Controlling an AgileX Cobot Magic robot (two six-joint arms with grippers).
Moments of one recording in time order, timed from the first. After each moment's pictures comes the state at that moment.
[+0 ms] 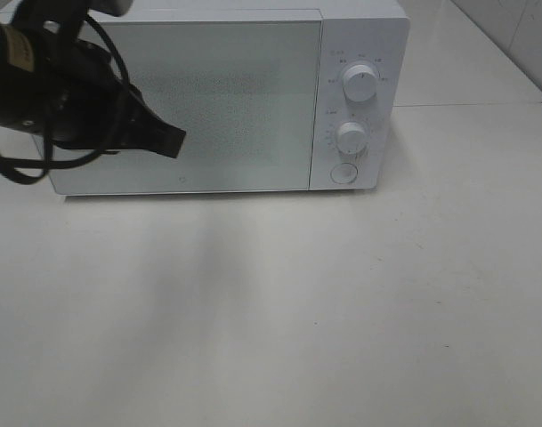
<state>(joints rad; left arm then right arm) -0.64 1.42 -0.93 0.08 0.33 -0.09 -0.06 0.00 -0.50 -0.01 1.04 0.03</state>
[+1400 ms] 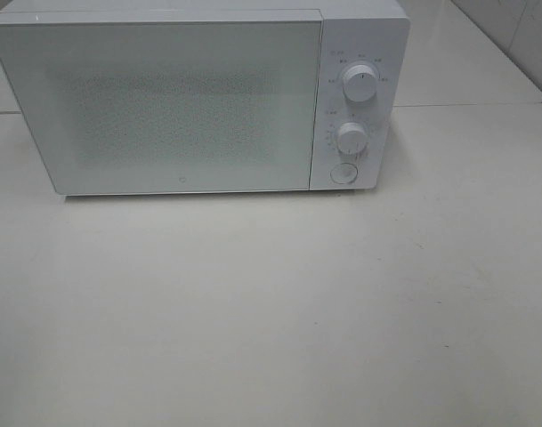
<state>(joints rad) -0.10 0.12 -0.58 0.07 1.14 -0.12 -0.06 0.00 -0.50 -0.01 1.04 0.03</state>
